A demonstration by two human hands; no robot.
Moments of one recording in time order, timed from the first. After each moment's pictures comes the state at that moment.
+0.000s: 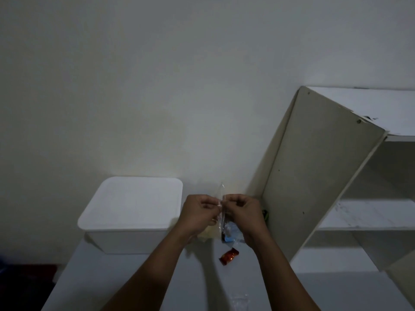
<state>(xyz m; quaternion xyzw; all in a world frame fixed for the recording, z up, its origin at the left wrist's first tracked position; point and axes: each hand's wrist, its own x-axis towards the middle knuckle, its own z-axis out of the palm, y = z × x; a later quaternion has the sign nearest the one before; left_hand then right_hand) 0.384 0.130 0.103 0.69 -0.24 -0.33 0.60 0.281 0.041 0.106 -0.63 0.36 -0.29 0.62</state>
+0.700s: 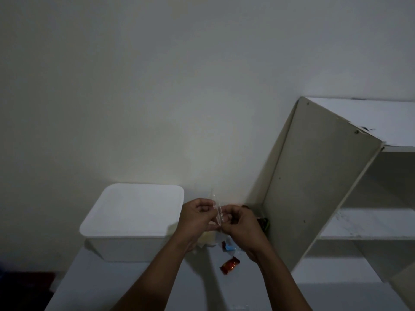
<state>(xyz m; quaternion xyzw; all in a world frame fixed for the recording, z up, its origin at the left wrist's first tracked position) 0.386 0.134 0.108 0.64 -0.17 -0.33 0.67 0.274 0.044 0.104 -0.75 0.27 -0.21 0.57</state>
